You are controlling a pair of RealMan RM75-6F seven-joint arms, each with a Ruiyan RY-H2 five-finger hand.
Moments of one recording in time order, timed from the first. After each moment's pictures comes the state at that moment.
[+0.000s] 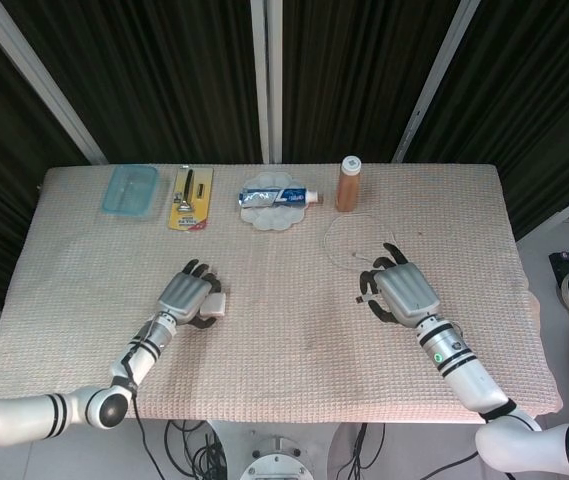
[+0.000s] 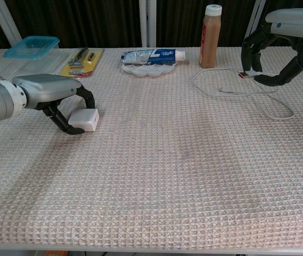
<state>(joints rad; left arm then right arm) -0.80 -1.54 -0.11 -1.51 0.93 0.86 0.52 0.68 -1.18 0.13 -1.93 -1.07 1.03 -0.43</state>
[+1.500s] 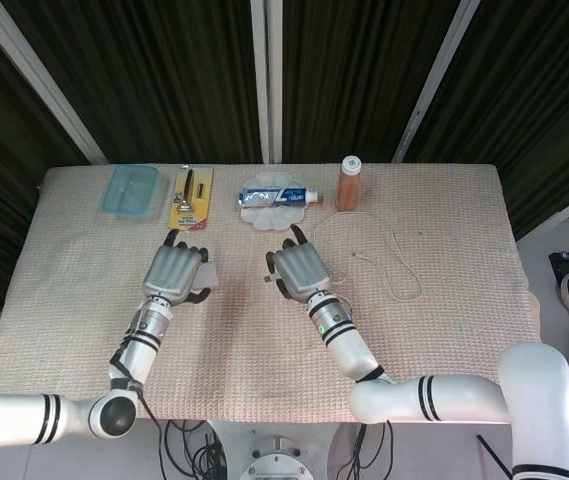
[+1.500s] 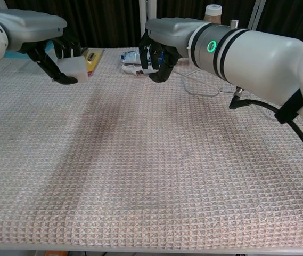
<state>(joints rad) -0.89 -1.42 -0.22 -1.86 0.61 1.21 0.88 1.08 -1.70 0.31 -1.61 -0.62 1.10 -0.75</state>
